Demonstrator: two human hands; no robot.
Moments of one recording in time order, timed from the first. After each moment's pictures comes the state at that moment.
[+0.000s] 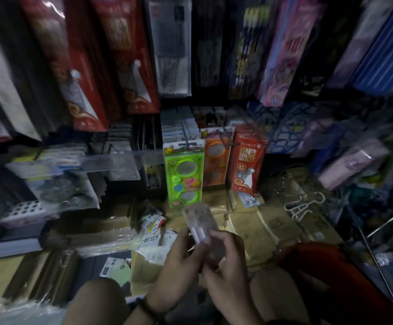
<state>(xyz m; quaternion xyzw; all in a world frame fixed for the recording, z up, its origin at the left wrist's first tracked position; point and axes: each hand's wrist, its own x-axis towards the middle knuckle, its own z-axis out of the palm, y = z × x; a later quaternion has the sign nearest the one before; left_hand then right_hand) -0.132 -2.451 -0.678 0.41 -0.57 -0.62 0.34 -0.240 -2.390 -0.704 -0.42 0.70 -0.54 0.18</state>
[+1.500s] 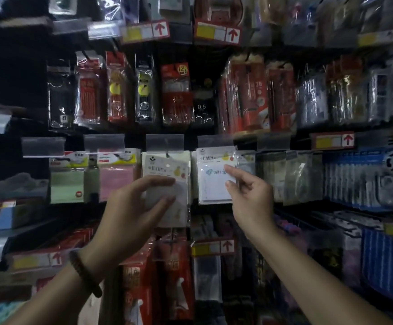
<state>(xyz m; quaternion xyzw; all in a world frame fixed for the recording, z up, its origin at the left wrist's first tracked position) -0.034 -2.568 -0.193 0.23 -0.78 -0.15 0.56 -0.280 -2.562 -0.198 -0.54 0.37 -0.76 0.04</state>
